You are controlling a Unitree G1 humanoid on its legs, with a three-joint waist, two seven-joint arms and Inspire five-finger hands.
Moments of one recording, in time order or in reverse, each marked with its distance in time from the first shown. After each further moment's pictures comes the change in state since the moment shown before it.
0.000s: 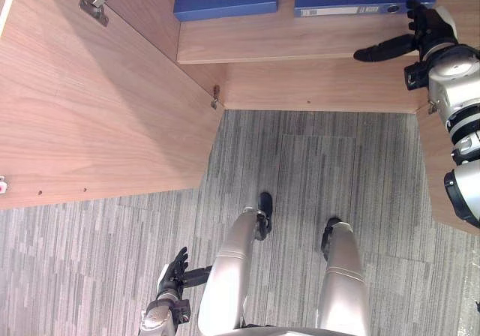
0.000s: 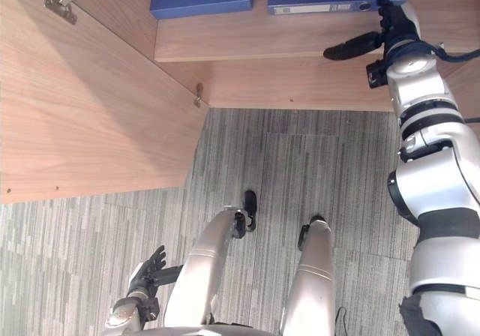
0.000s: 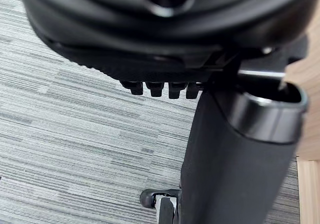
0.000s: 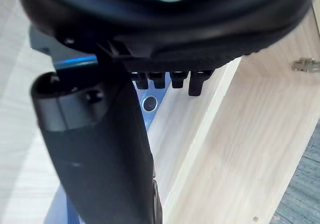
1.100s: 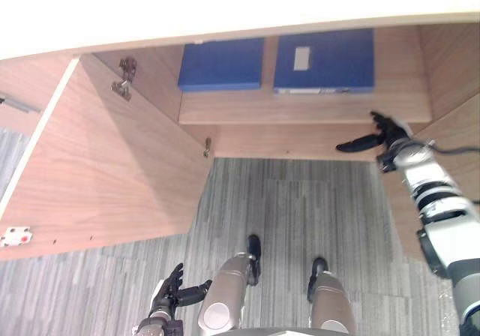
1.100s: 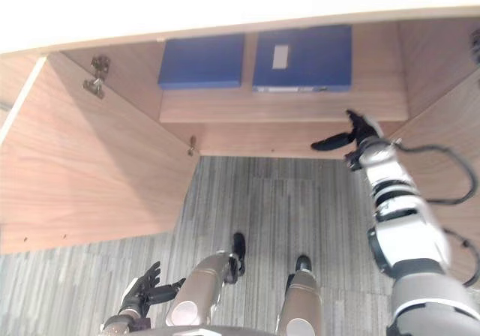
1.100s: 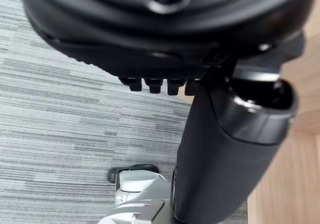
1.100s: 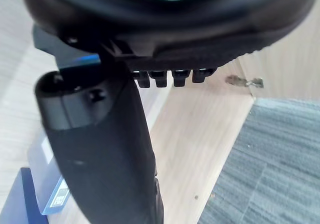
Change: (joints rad) left arm 0.107 0.029 0.003 -0.033 0.080 -0.004 -0.041; right arm 0.567 0.228 -0.402 -0.086 -0.286 -0.009 0.034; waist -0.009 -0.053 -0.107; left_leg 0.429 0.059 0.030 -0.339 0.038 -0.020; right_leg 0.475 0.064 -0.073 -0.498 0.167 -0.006
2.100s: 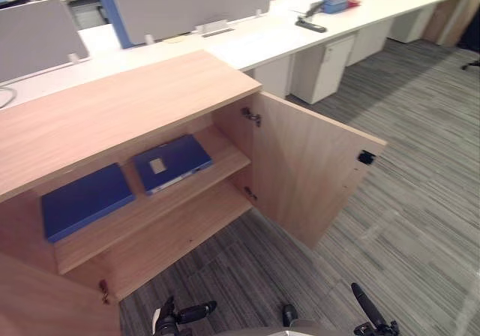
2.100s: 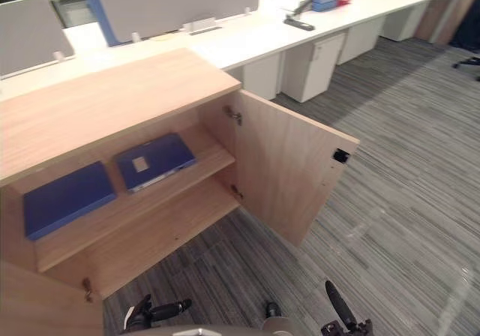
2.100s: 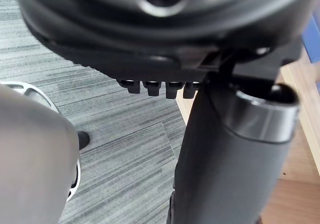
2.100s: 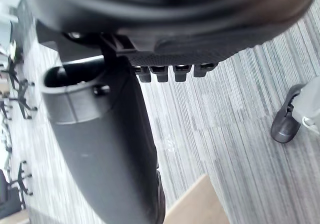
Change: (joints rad) left arm -0.151 -0.177 0.328 0.312 0.214 0.039 0.188; right arm 1.040 0.642 -0.737 -0.399 0.402 -0.185 -0.307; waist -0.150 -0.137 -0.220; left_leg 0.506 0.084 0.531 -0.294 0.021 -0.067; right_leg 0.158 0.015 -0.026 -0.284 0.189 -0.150
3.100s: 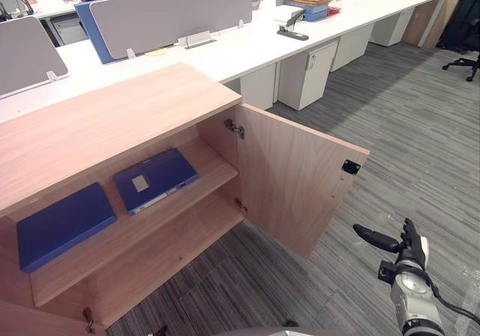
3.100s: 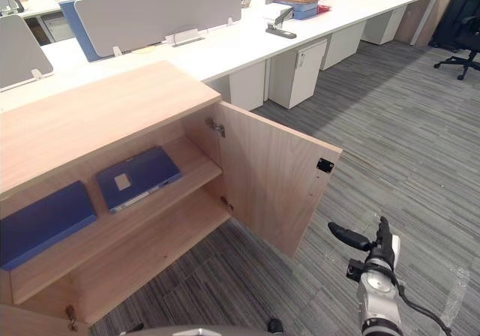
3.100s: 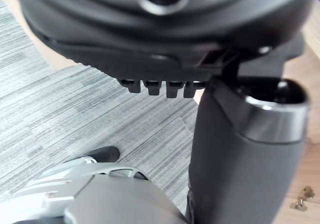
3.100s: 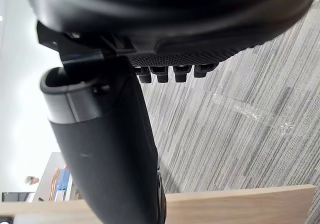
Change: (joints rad) left arm 0.074 0.123 -0.156 0.083 0.058 0.025 -0.049; right arm -0.279 -0.370 0.193 -0.030 -0.401 0.046 0.127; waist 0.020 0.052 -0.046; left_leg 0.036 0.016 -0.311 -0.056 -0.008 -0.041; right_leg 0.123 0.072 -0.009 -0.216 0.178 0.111
